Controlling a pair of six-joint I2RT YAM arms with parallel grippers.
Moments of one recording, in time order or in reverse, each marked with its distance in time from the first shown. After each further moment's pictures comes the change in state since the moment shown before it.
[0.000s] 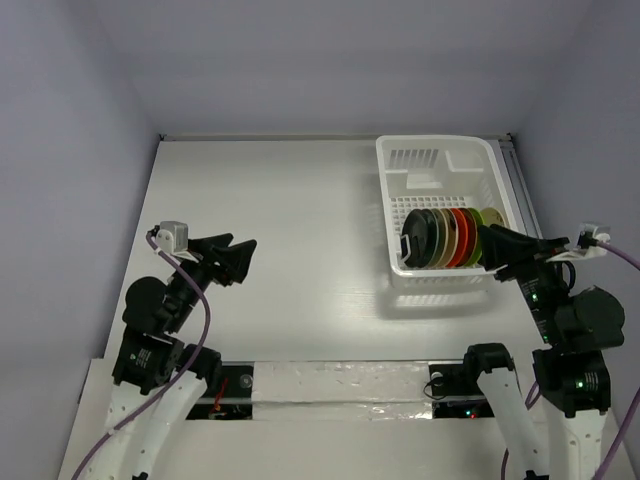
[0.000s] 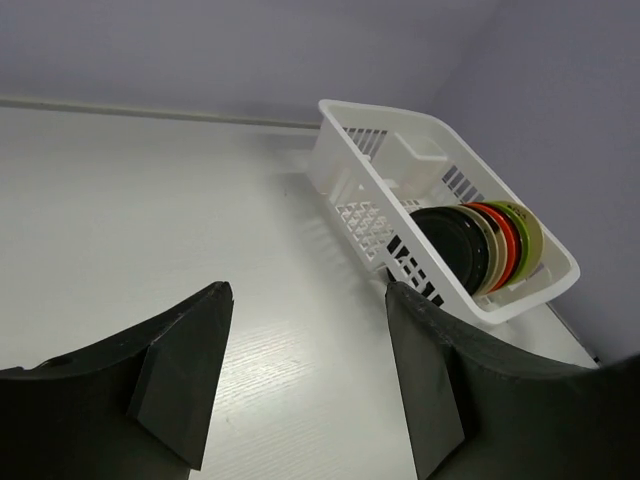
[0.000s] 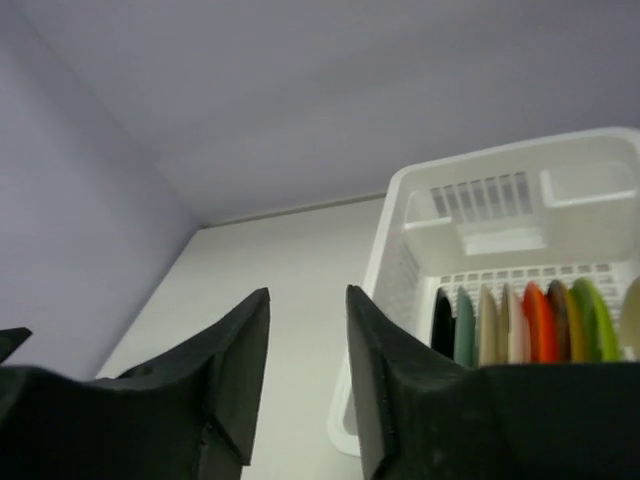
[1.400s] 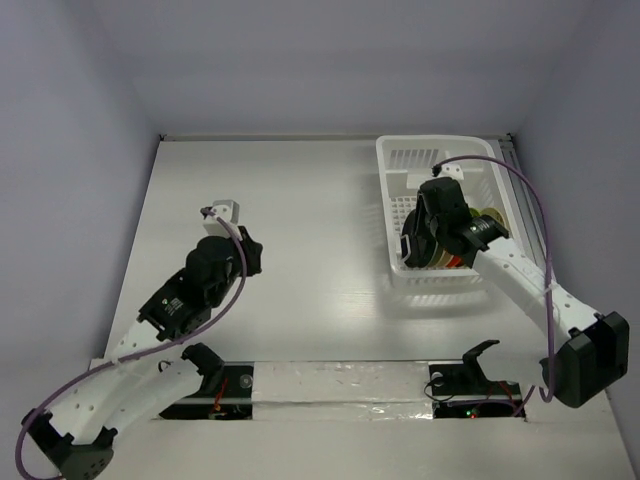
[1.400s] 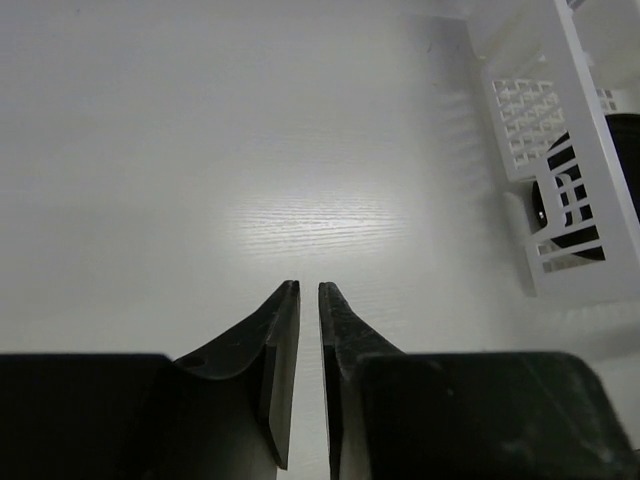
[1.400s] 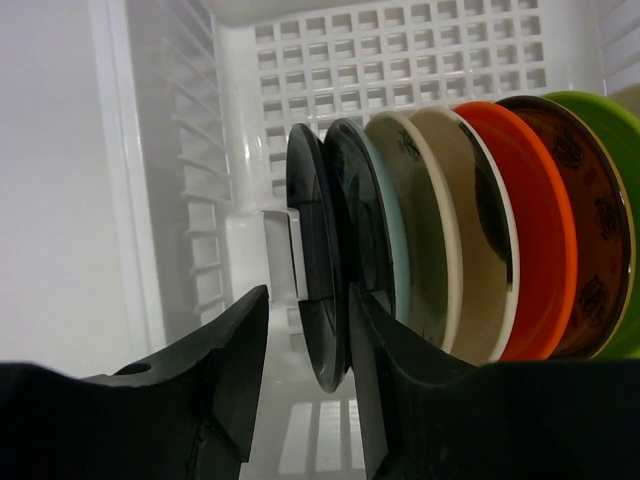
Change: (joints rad) left arm -0.305 0.343 0.100 -0.217 -0.489 -0.049; right arm 0.409 0.914 0.129 -0.148 0.585 -0.071
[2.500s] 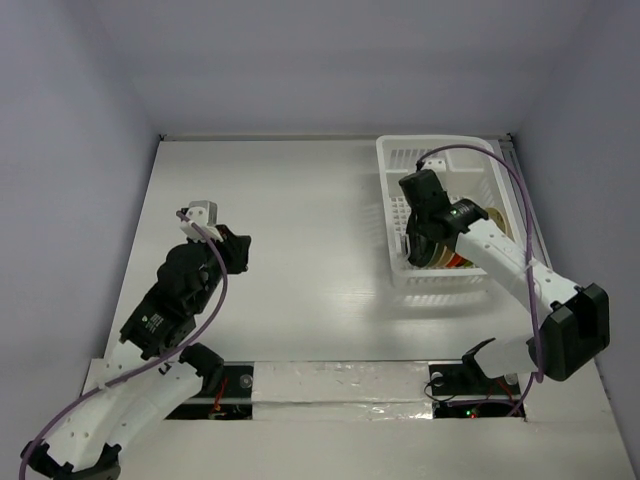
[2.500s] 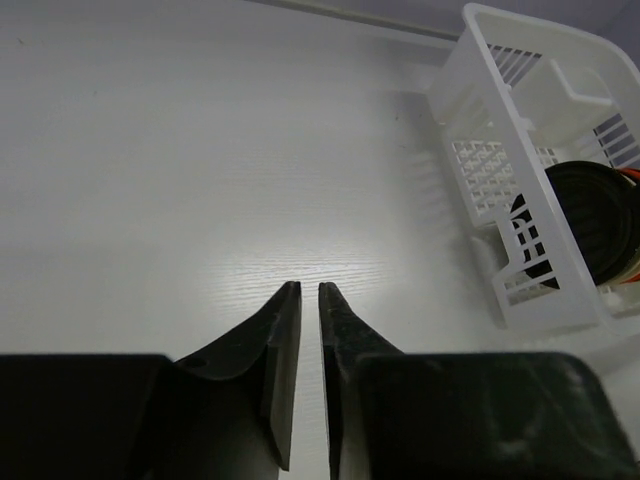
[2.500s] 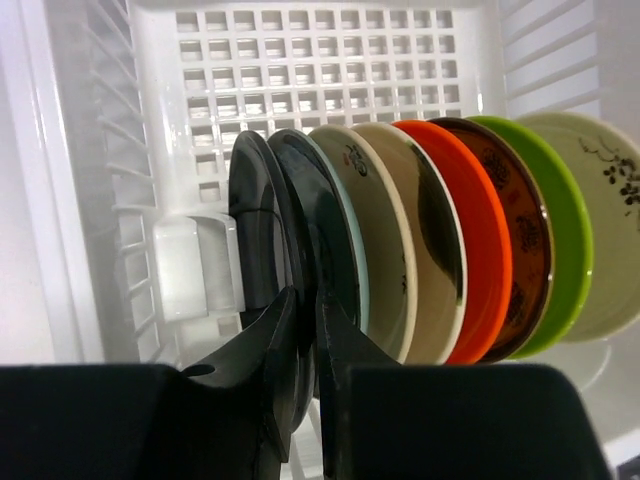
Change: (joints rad) left arm 0.032 -0.107 0.004 0.037 0.037 0.052; right arm 0.044 0.171 0.126 -0.116 0.198 -0.076
